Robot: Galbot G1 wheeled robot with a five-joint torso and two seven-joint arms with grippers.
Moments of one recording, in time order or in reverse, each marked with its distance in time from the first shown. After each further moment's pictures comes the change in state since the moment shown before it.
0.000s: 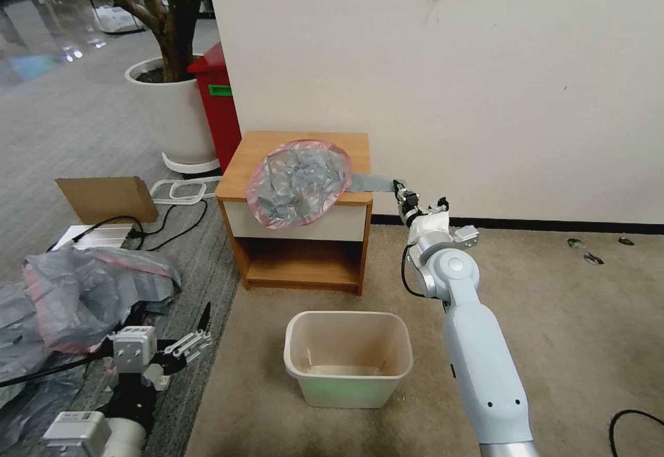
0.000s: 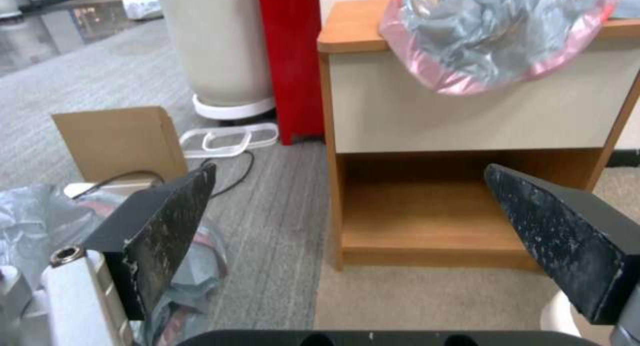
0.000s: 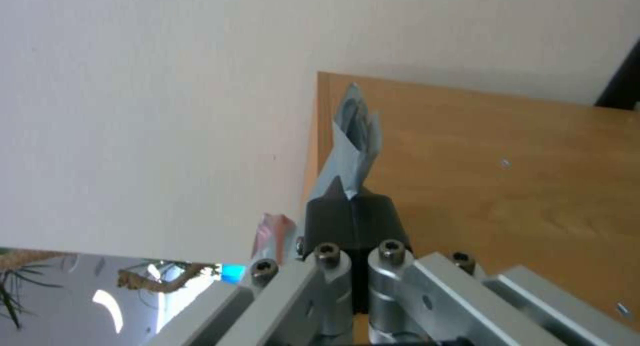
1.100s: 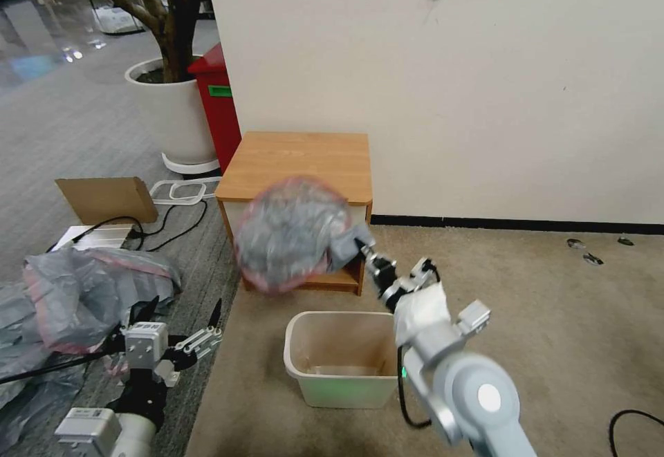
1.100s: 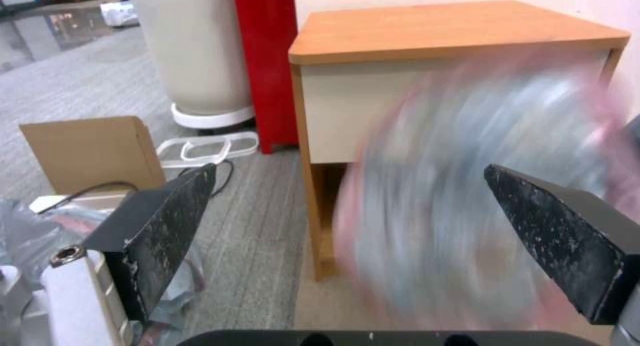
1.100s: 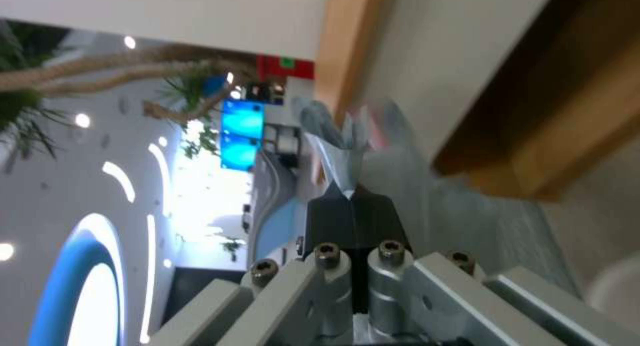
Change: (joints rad) left arm -0.020 0.025 0.044 0.000 0.006 -0.002 0.000; right arm -0.521 -0.148 -0.267 0.658 -0.010 0.012 0.130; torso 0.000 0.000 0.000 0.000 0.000
